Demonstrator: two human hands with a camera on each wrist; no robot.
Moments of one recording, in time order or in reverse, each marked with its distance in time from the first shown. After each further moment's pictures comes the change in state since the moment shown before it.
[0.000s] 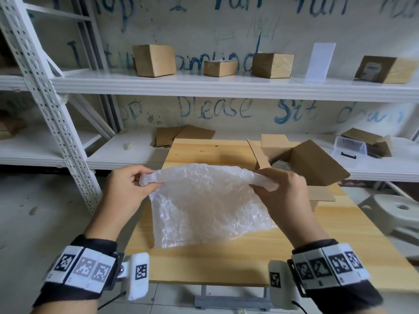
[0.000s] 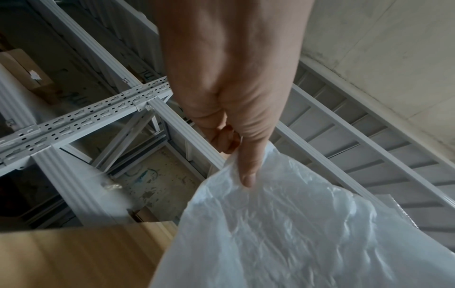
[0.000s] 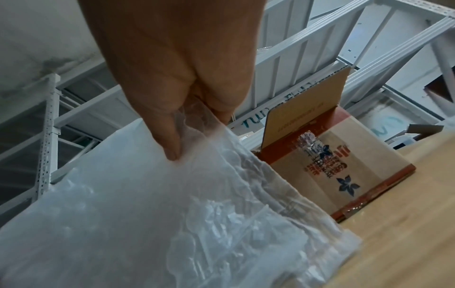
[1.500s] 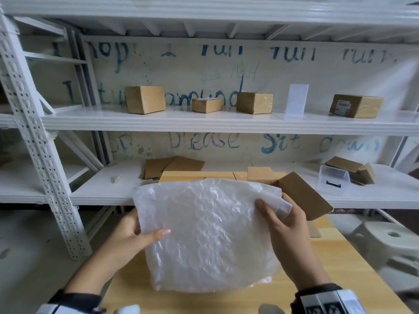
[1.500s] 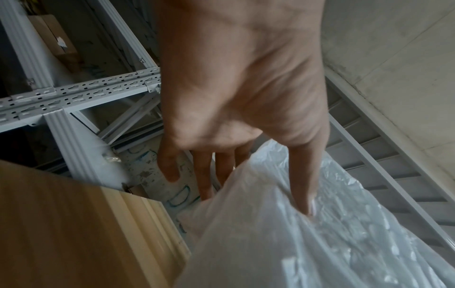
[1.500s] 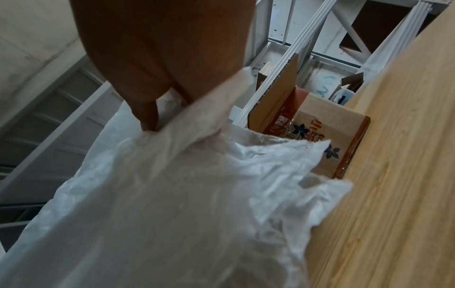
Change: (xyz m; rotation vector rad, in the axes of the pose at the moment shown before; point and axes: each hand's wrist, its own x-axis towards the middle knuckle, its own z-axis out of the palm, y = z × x) left_hand -0.005 0.031 0.016 -0.244 -0.380 -0.343; right_hand 0.004 0.001 -0.022 0.819 0.039 0.337
